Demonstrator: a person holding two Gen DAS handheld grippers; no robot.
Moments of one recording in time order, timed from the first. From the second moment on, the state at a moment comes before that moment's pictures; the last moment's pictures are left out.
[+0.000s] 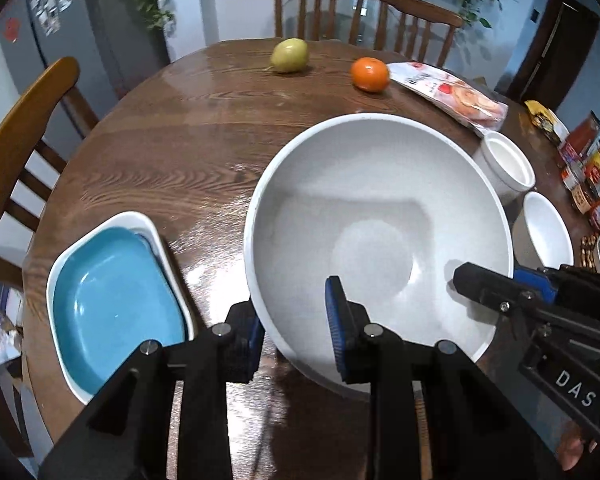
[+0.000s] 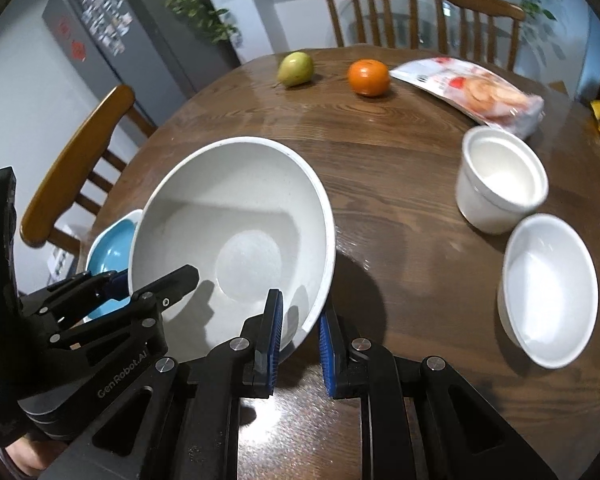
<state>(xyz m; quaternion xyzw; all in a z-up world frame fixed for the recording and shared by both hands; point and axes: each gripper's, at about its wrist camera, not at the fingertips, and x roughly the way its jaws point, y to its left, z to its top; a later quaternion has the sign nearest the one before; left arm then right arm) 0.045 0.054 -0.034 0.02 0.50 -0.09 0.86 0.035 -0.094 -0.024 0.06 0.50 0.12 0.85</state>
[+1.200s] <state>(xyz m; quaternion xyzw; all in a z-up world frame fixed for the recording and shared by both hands) 0.074 0.076 -0.061 0.01 0.54 -0.06 0.84 0.079 -0.060 -0.054 0.04 0.56 0.14 0.82</state>
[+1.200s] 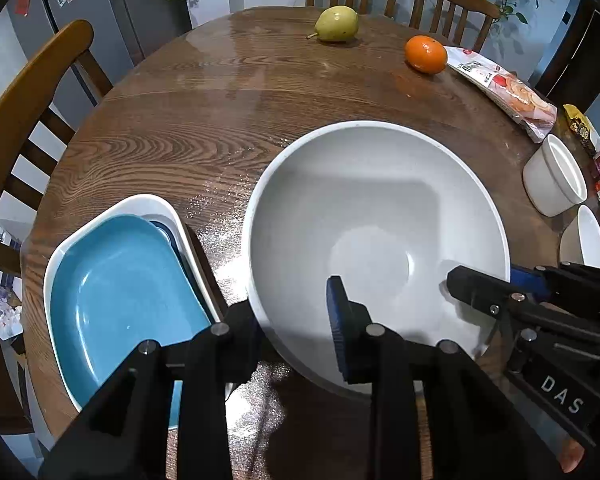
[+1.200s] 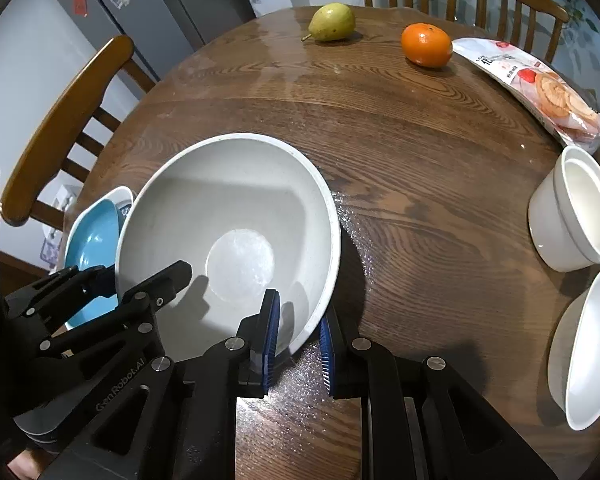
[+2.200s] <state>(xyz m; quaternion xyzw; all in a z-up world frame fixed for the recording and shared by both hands) 0.049 0.081 -0.027 0.01 0.49 -0.03 0.87 0.049 -0.079 -0.018 0.08 0.51 0.15 0.84</state>
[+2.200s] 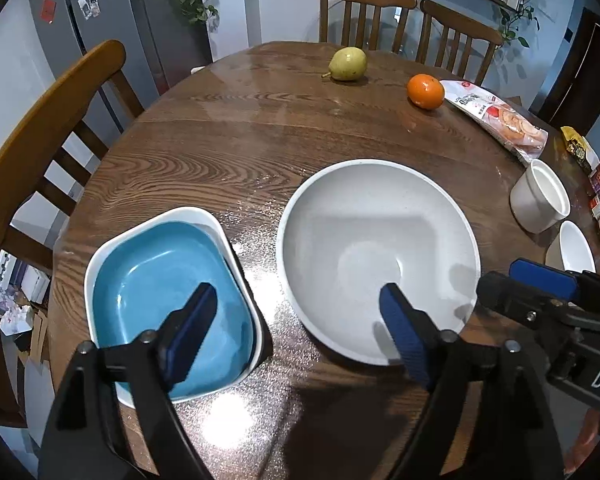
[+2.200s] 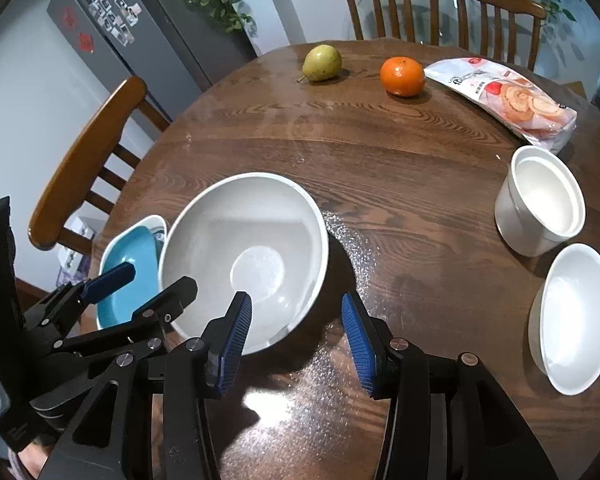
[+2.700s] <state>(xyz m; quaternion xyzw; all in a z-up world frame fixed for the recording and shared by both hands) 0.024 0.082 -0.017 0.00 0.48 -0.03 0.87 0.019 -0.088 -0.010 0.09 0.50 0.15 0.85</state>
